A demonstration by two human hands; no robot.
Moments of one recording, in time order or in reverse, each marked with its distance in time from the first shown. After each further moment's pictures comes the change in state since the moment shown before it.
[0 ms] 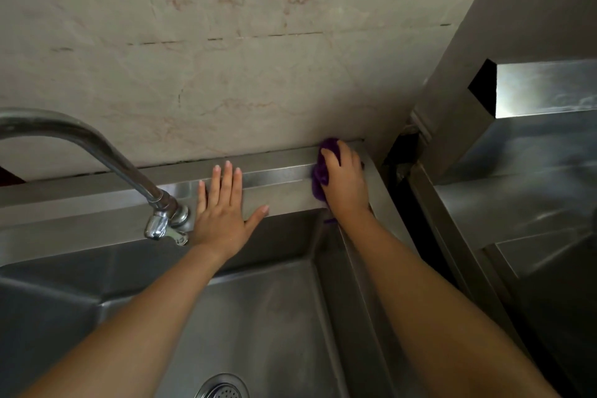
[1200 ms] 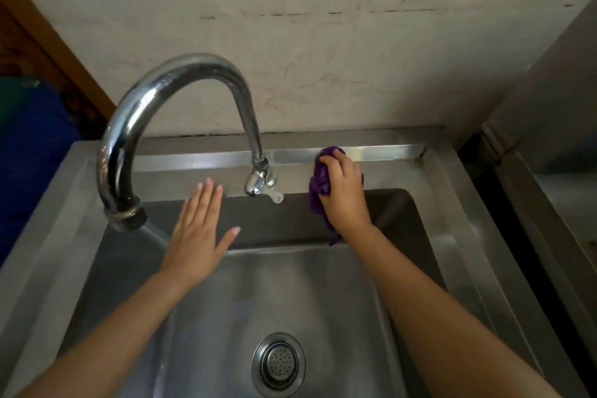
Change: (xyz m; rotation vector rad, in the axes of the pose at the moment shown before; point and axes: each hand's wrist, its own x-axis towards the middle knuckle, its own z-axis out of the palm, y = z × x) left_hand -0.119 -0.151 -0.009 -0.046 0.040 -0.036; right_hand -0.066 -0.123 0.029 0.352 -0.116 -0.083
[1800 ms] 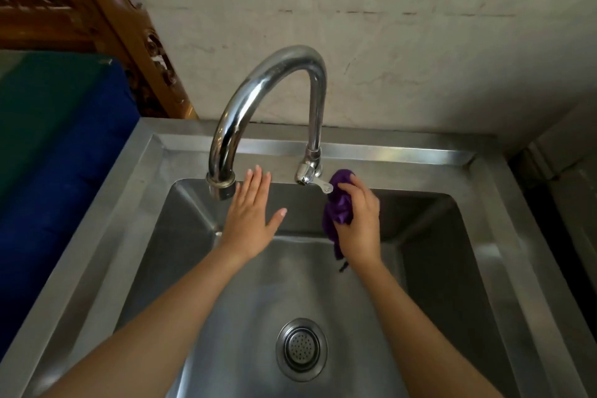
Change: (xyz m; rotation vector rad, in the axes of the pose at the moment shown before) left_hand -0.004 0.008 0.003 -0.199 0.023 -0.067; right_hand -0.060 -0.037 0.035 0.332 0.024 0.077
